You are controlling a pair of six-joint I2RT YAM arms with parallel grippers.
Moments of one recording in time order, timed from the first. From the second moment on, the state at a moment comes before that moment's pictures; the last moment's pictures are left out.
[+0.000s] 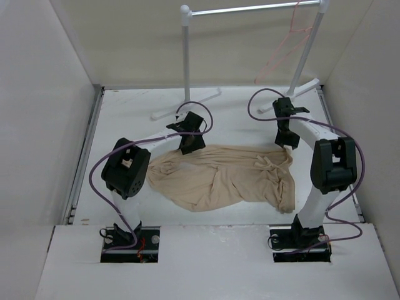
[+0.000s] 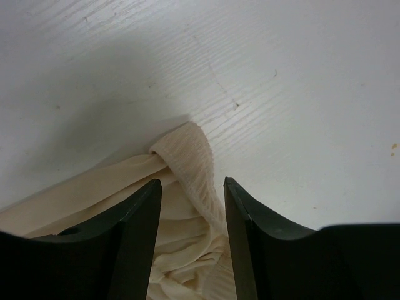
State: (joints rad) left arm -0.59 1.87 1.26 -0.42 -0.18 -0.83; right arm 0.13 1.82 1.35 -0.83 0.47 0.47
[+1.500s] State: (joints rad) left arm -0.06 1.30 0.69 -0.33 -0.10 -0.91; right arm -0.21 1.57 0.85 -0.15 -0.45 1.16
